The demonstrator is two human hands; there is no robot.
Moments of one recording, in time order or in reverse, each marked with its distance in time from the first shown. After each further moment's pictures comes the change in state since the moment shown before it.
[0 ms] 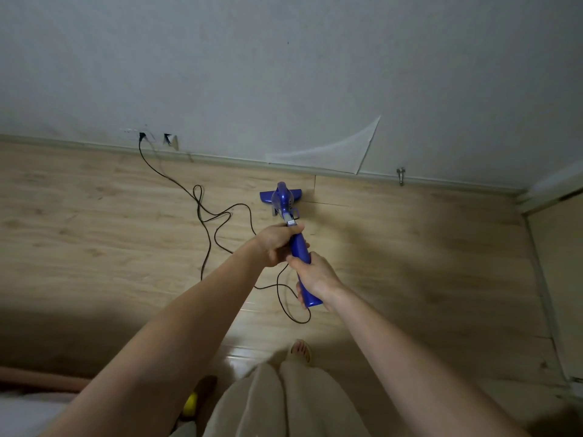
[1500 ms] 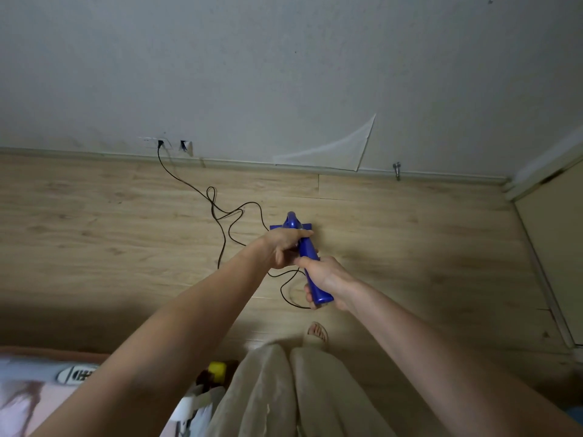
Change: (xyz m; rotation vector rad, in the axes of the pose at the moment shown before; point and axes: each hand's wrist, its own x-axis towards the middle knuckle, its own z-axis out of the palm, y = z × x) left_hand -0.122 -0.089 -0.047 0.129 -0.051 -0.086; right_hand -0.142 0.045 0.082 0.088 -0.005 0.091
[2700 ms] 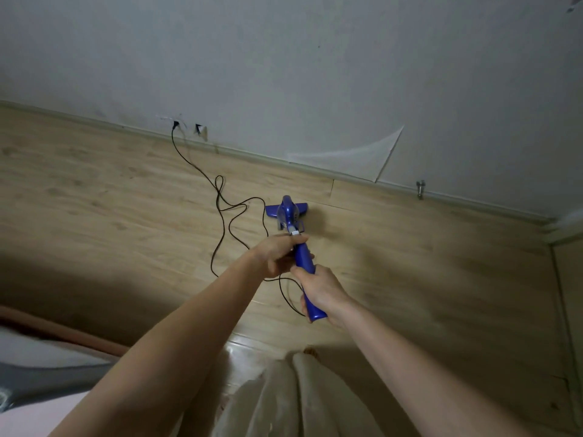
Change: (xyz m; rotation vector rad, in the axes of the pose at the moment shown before) left_hand 0.069 0.061 0.056 -0.238 0.094 0.079; right_hand 0.086 -0.039 -0.097 -0.172 -0.093 -0.062
